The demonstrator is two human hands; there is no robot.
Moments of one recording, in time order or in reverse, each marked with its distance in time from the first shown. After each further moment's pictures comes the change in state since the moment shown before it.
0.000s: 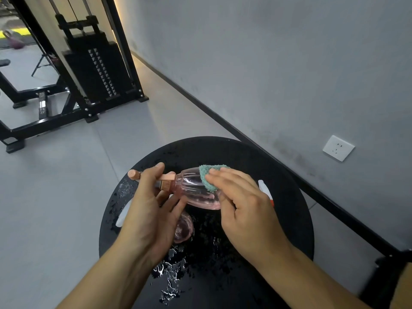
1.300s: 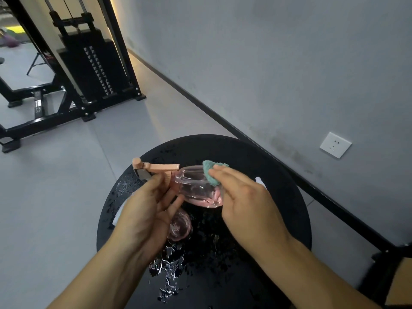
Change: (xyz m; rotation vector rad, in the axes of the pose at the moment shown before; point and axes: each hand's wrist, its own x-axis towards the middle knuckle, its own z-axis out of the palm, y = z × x) left_hand 0.004 -0.001 0.000 0.071 0.064 -0.021; right_hand 0.009 -0.009 -0.014 -0.123 -0.167 0.154
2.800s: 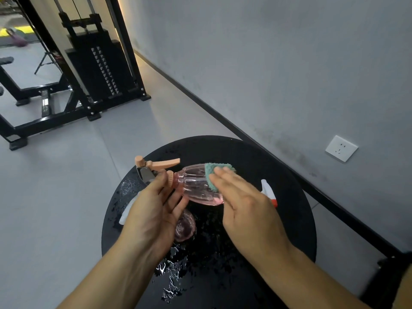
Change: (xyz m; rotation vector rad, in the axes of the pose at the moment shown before) left_hand 0.000 0.000 -0.002 -0.038 0.032 -0.020; right_hand -0.006 -0.009 0.010 -0.097 0.050 -0.076
